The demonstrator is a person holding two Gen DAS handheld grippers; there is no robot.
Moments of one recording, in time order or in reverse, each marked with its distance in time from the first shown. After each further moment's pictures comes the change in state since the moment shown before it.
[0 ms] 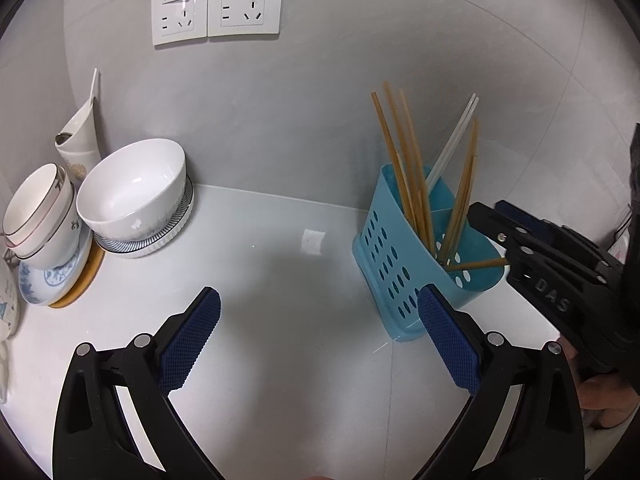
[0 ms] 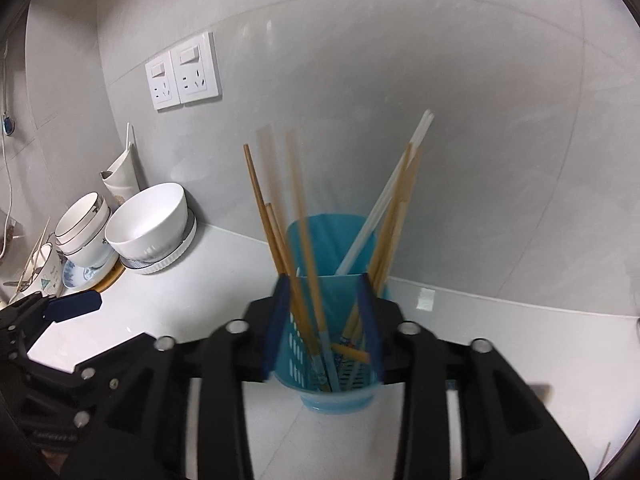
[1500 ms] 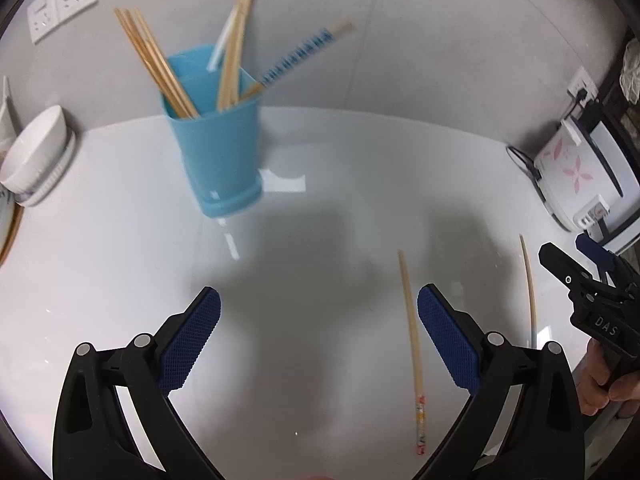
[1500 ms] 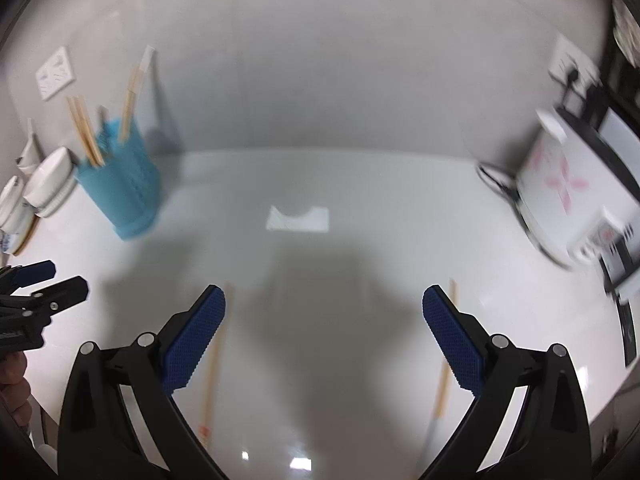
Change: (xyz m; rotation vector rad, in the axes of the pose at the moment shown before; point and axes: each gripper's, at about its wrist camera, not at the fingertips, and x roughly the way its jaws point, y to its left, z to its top) left arm -0.007 -0.188 -0.108 0.160 0.254 -0.157; right arm -0.168 -0.206 -0.173 0.242 0.235 -0.348
